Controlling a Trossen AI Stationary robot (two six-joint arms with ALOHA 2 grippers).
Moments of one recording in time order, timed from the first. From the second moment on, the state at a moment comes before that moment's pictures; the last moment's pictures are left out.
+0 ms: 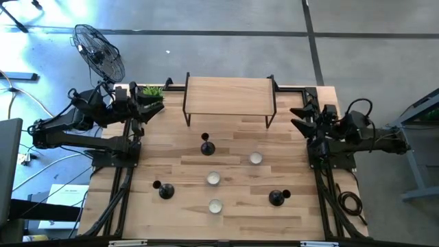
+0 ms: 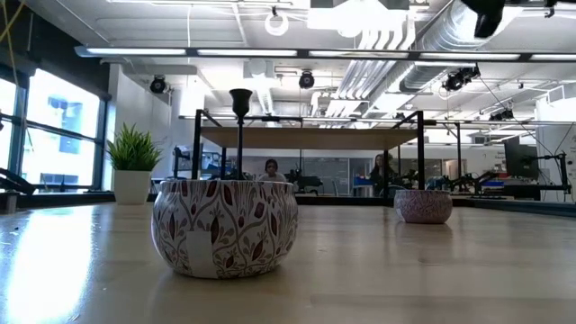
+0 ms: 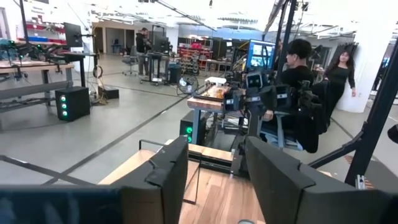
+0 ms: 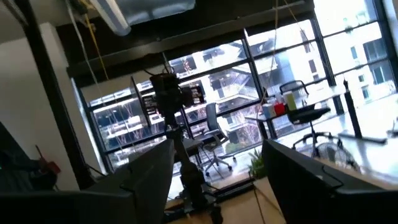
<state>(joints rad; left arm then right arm) 0.08 0.58 0.94 -0.24 -0.19 -0.08 0.00 0.30 0.46 0.16 0.19 0.23</state>
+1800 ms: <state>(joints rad) 0.08 0.58 0.94 -0.30 -0.22 -0.19 0.00 1.07 1.36 -0.87 0.11 0.15</state>
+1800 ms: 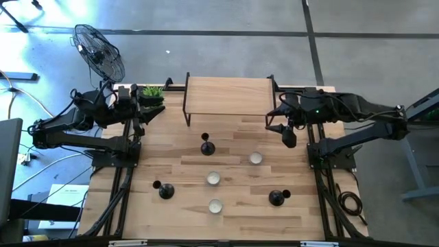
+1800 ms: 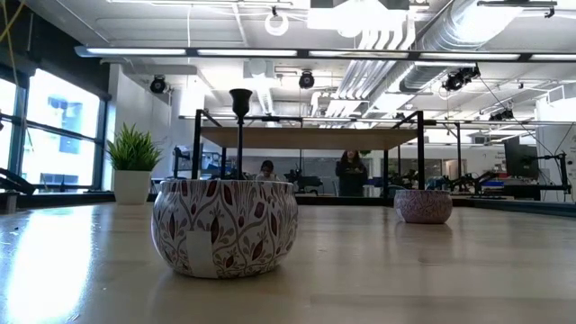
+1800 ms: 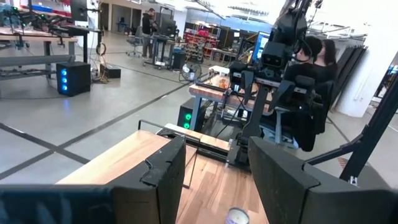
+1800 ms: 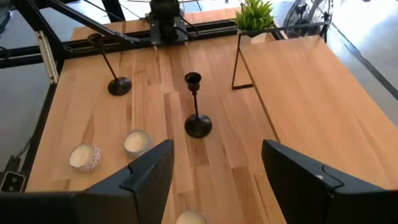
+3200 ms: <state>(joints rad) 0.08 0.68 0.94 -0.33 -0.22 -0.19 0.00 1.07 1.36 -0.90 0.29 0.23</state>
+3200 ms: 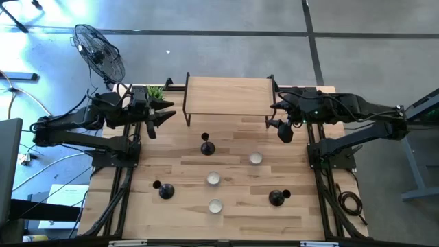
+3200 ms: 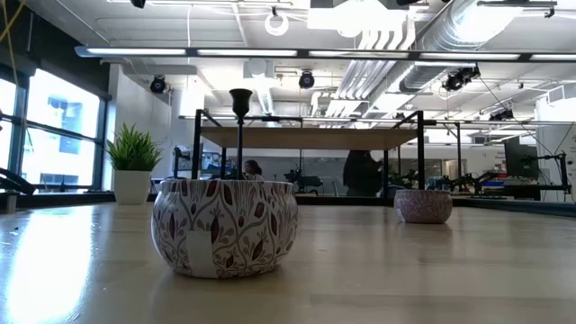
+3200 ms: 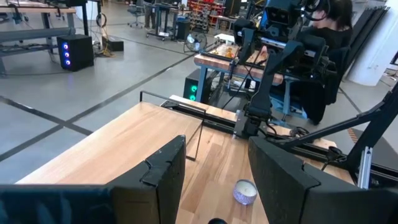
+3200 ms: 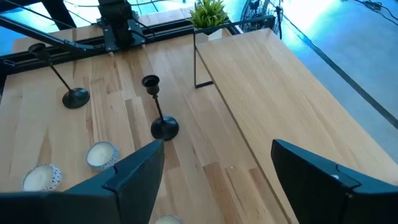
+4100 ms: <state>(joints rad) 0.08 0.68 0.94 -0.35 -0.26 -0.18 0.00 1.14 1.36 -0.96 0.08 0.38</state>
